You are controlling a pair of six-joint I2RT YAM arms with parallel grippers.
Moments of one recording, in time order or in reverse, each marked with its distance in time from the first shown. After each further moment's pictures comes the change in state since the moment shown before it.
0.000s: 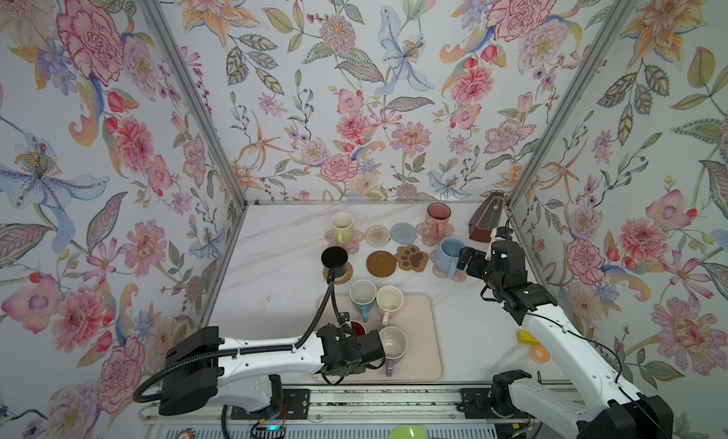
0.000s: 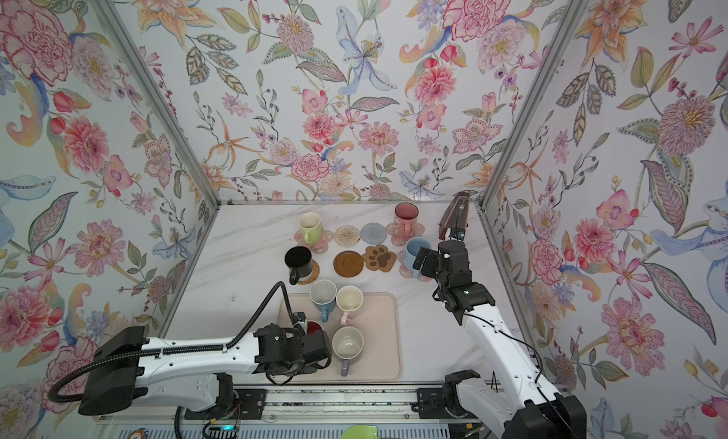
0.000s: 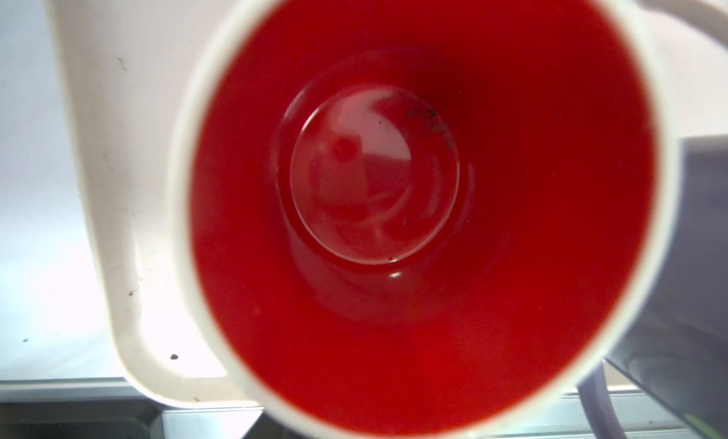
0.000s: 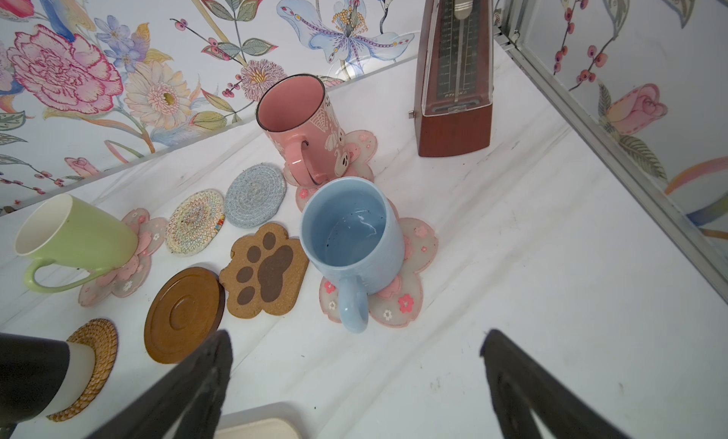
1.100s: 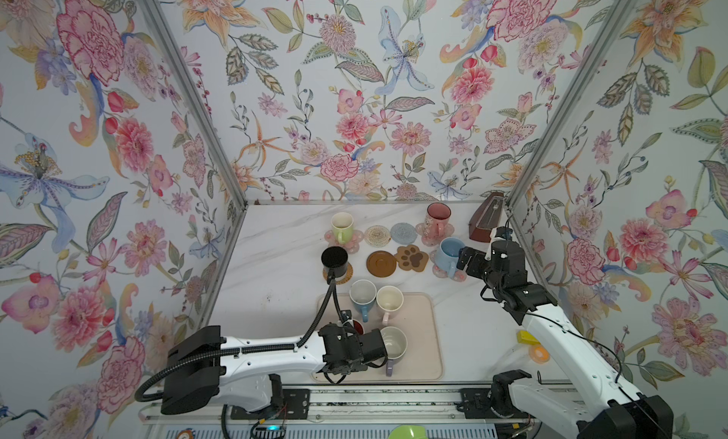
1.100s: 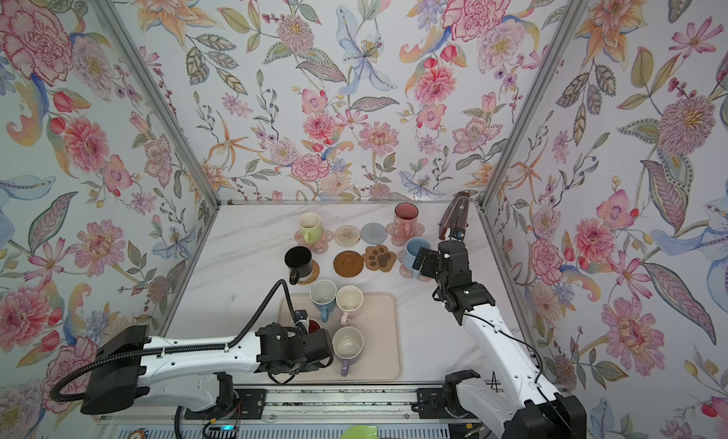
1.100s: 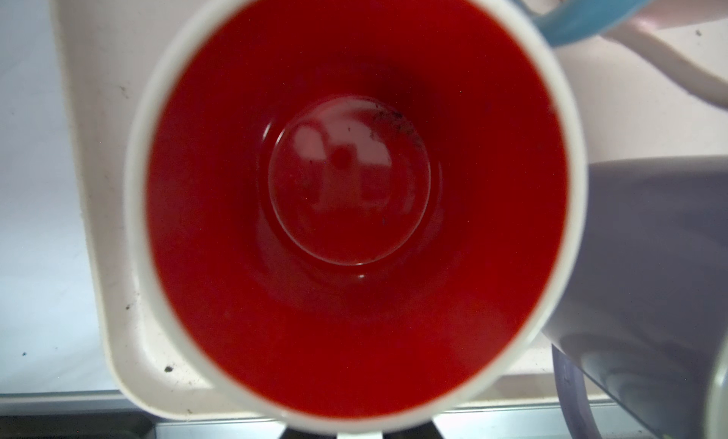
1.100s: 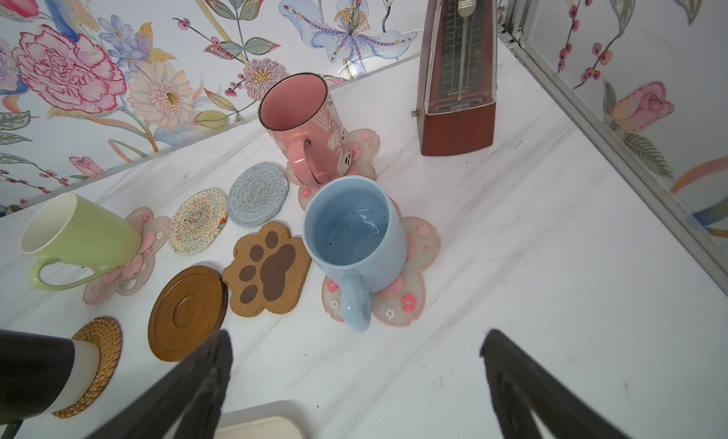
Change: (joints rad) left arm 0.000 0.013 0.008 0.016 -0.022 0.008; right arm 0.000 0.000 0.000 0.000 -0.008 0.003
